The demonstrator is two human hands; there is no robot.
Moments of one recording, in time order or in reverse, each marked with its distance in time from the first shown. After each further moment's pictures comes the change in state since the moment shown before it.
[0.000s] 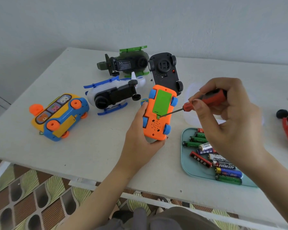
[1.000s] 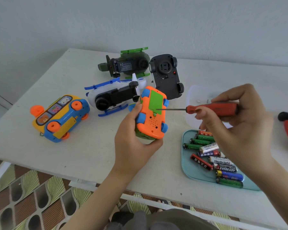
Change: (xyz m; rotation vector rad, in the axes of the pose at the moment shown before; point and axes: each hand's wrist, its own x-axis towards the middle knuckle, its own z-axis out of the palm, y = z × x) left_hand -0.002 0.016 -0.016 0.108 0.176 0.038; right_hand -0.004 0.001 -0.007 0.061 0.086 0.113
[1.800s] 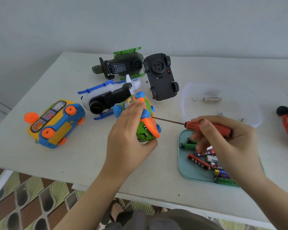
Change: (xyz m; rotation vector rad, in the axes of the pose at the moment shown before) left_hand 0.016 0.012 -0.009 0.346 -0.067 0.258; right_hand -0.025 0.012 -0.003 0.313 -0.011 0.443
